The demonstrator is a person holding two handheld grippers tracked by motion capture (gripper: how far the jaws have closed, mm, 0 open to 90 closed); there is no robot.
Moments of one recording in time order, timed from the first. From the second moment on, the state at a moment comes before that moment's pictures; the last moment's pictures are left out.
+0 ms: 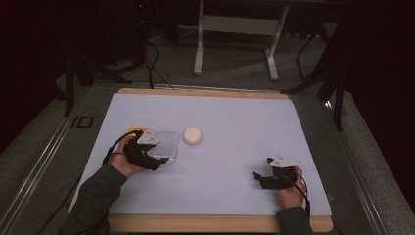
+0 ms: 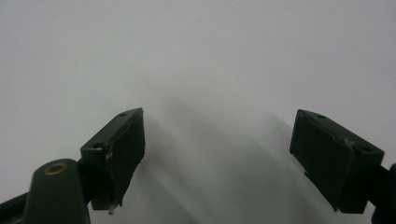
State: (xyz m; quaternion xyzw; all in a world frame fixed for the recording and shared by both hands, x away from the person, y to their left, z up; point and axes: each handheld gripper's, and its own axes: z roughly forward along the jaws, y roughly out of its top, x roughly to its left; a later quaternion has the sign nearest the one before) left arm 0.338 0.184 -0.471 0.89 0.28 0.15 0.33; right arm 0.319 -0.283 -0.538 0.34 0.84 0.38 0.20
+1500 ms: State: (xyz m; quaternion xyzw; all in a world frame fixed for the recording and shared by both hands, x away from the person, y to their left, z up) left arm 0.398 0.134 -0.464 0.91 0.26 0.13 0.29; right arm 0.319 -0.284 -0.538 0.34 0.83 0.38 0.20
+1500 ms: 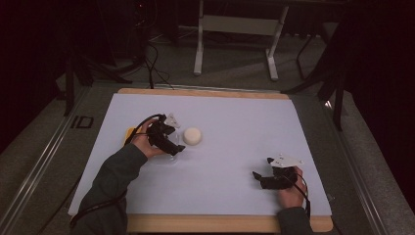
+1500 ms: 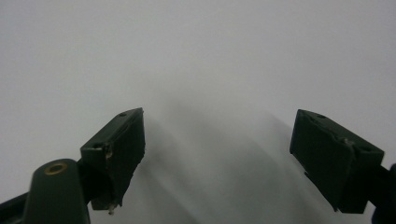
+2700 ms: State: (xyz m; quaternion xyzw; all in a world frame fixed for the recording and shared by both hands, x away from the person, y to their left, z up) left arm 0.431 0.121 -0.467 0.91 0.28 0.11 0.27; right arm 0.319 -0.284 -0.538 0.34 0.83 0.38 0.20
